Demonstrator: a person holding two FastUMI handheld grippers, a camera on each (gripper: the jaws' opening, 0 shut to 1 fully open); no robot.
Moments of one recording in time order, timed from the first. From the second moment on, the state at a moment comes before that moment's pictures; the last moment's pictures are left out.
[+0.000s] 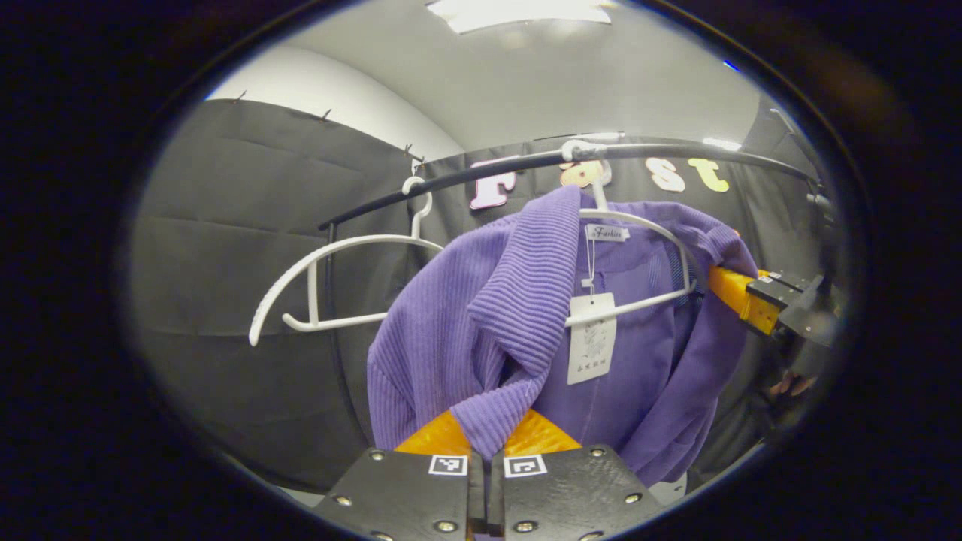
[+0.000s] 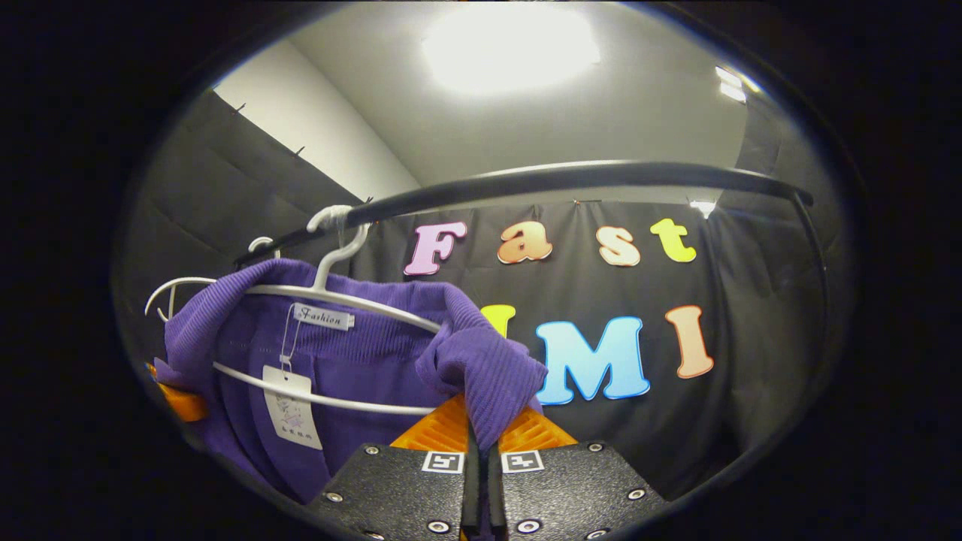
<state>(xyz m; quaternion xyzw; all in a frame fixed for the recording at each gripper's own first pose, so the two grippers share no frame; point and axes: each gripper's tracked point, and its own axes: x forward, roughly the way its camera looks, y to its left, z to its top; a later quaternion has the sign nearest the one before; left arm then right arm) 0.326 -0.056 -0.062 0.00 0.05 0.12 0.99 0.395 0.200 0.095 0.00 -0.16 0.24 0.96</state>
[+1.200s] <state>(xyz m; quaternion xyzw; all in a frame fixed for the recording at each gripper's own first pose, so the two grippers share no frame) 0.289 0.054 0.096 0.11 -0.06 0.17 0.98 0.439 0.160 0.175 -0.08 -0.30 0.17 0.94</state>
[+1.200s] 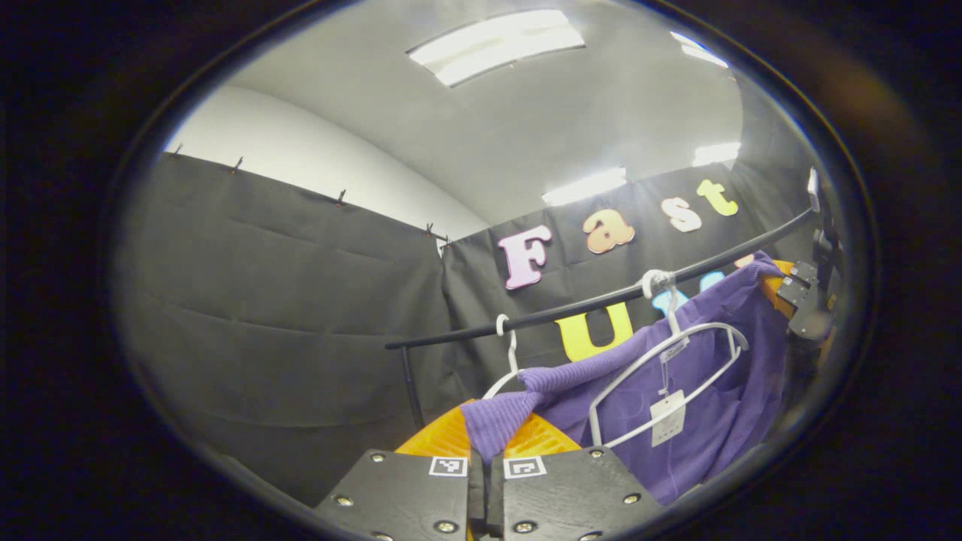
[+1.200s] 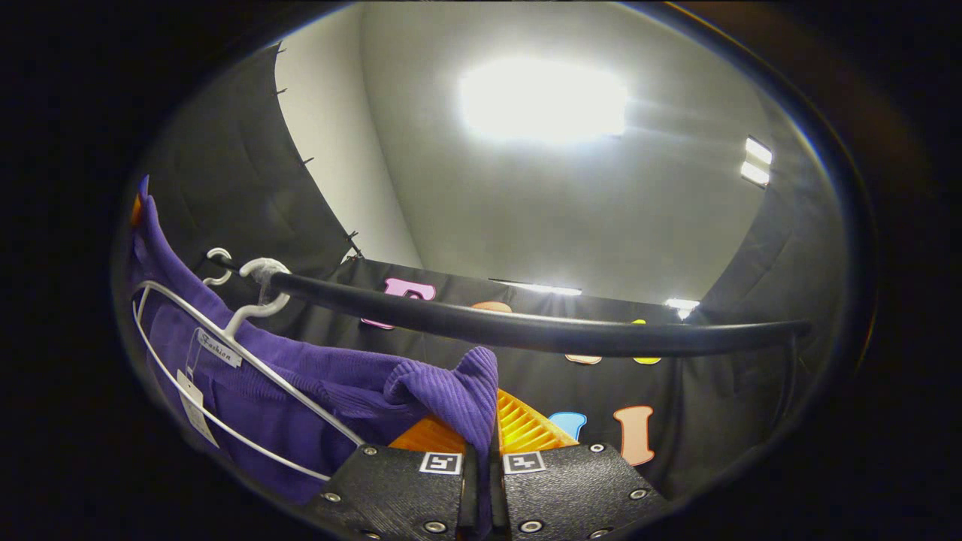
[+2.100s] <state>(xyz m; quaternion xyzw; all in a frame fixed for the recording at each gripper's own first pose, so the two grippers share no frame) 0.378 0.098 0.027 0.13 0.01 0.14 0.98 0.509 0.188 0.045 -0.09 -0.12 0.21 0.97</state>
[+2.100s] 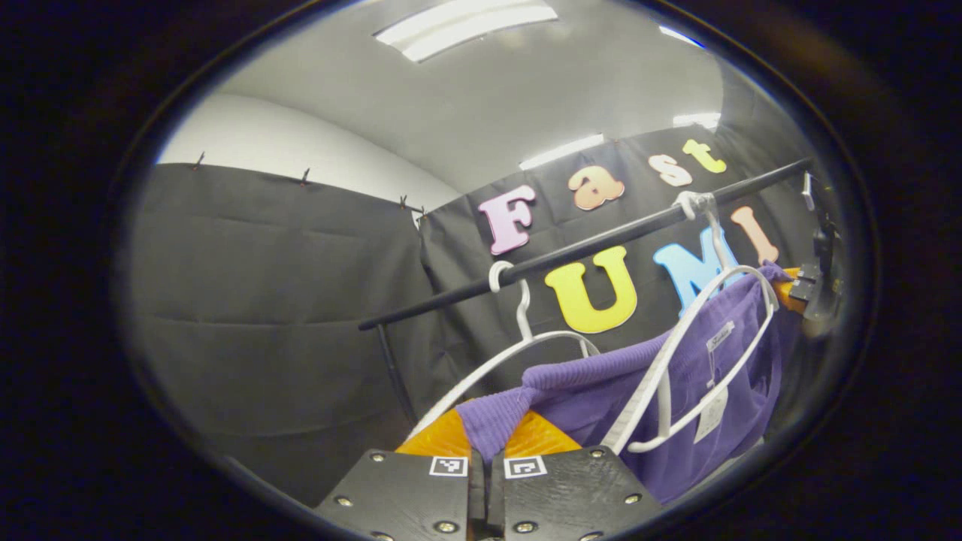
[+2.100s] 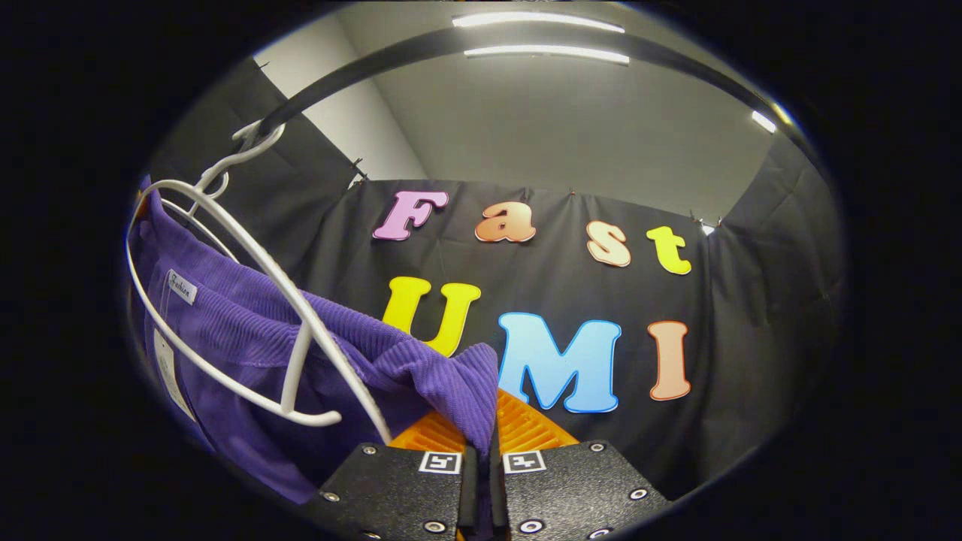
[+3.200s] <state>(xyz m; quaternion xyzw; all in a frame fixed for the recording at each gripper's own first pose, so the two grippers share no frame) 0.251 0.063 -0.017 0.07 0.02 0.11 0.99 0.383 0.168 -0.029 -0.06 -0.02 0.25 0.97</state>
